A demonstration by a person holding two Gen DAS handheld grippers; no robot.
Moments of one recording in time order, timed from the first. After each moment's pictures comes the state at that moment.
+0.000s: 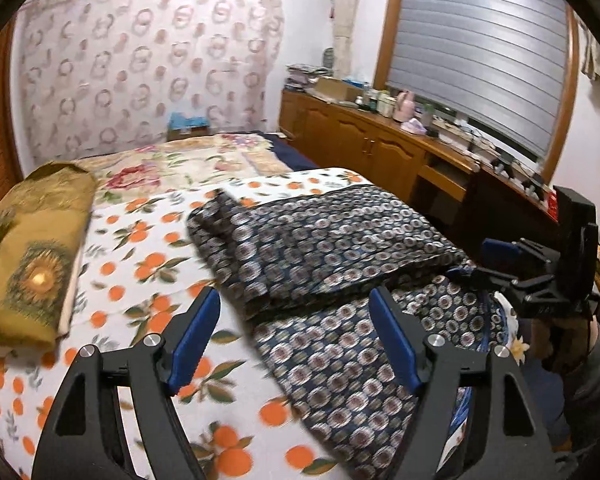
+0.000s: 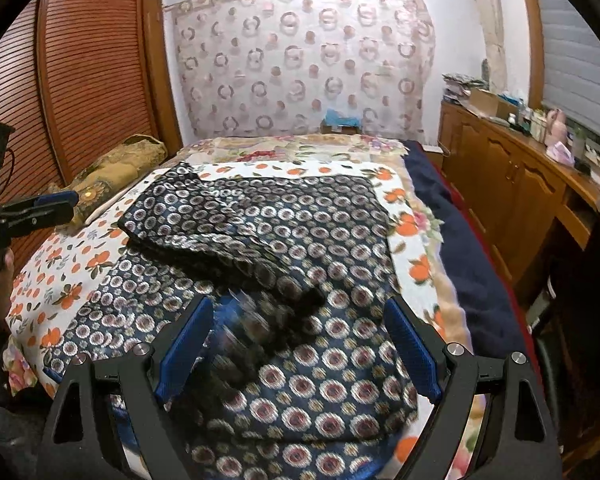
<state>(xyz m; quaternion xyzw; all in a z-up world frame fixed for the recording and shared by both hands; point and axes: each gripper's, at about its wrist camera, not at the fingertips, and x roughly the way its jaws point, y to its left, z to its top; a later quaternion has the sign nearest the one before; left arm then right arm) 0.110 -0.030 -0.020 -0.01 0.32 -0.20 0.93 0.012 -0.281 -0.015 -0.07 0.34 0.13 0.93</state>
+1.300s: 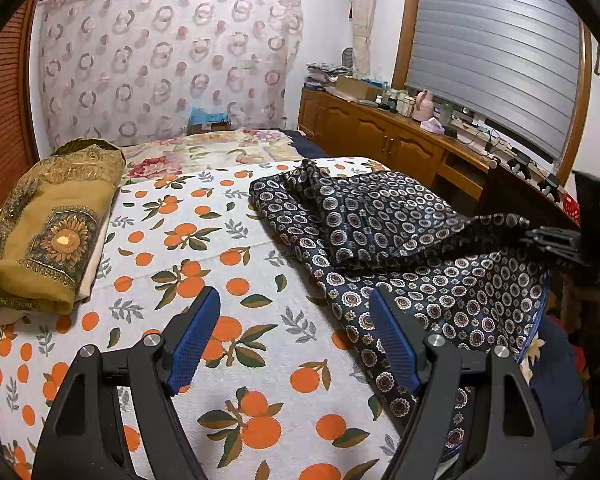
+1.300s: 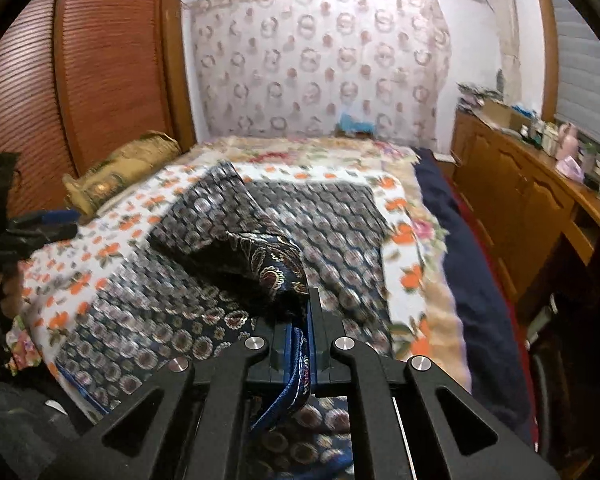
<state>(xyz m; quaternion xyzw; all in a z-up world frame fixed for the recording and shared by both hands) 0.096 -0.012 -0.044 -0.01 0.32 -0.17 0.93 0.023 -0.287 -0.028 -0.08 0.33 0.15 0.93</state>
